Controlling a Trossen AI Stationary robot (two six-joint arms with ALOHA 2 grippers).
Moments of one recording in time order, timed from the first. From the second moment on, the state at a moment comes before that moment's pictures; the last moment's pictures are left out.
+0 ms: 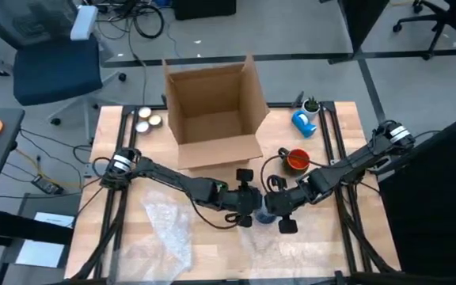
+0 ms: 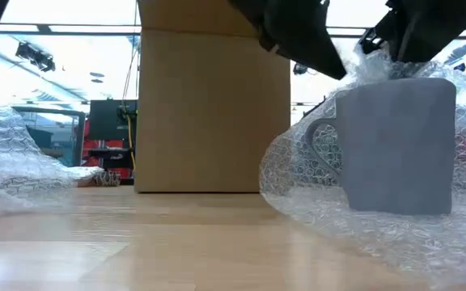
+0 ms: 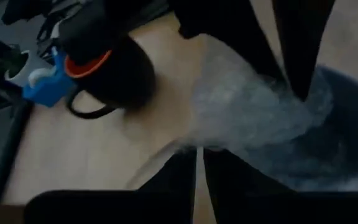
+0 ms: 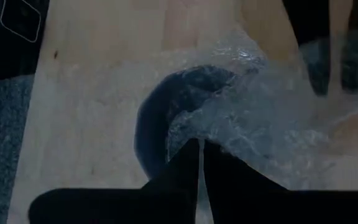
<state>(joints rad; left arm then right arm) -0.31 2.03 1.67 -0.42 -0.51 0.12 0.47 1.42 1.01 -0.57 0.12 0.38</state>
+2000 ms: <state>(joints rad) -0.37 2.03 1.45 0.13 -0.47 -0.11 0.43 1.58 1.17 -0.74 0.05 0.36</state>
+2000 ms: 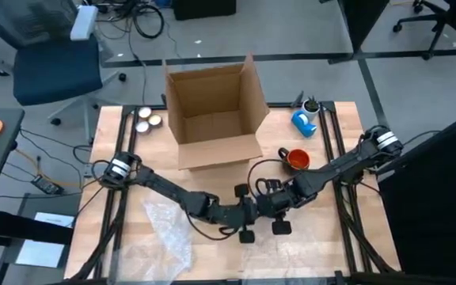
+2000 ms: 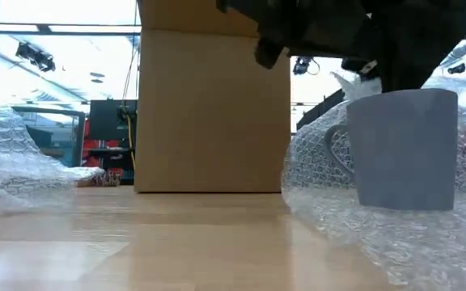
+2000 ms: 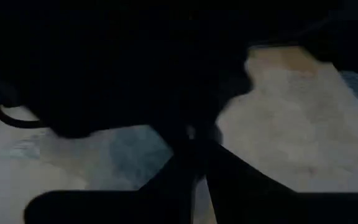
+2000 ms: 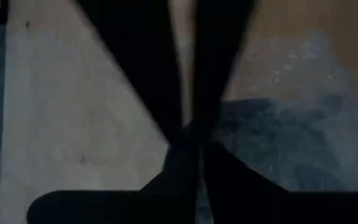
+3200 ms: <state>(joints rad) -0.32 2.12 1.45 0.29 -0.49 -0.11 0.46 1.57 1.20 -0.83 0.07 0.41</state>
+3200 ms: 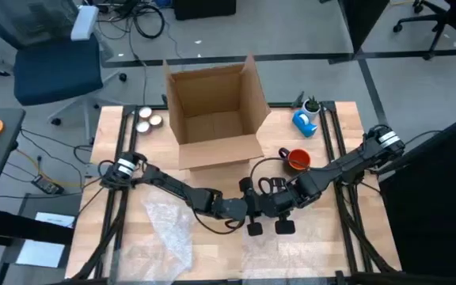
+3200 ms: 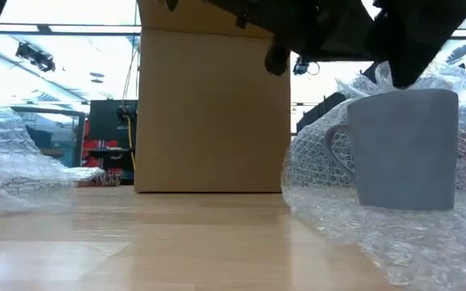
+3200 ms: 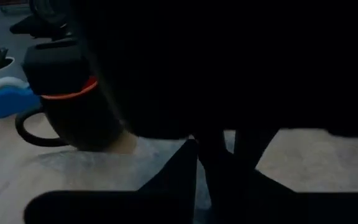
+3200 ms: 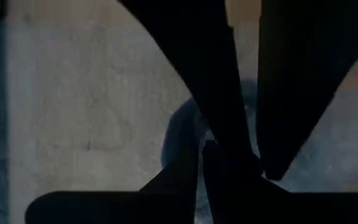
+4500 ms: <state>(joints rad) -0.30 2.15 1.46 0.27 -0.48 -0.13 0.48 1.57 1.21 -0.91 0.19 0.43</state>
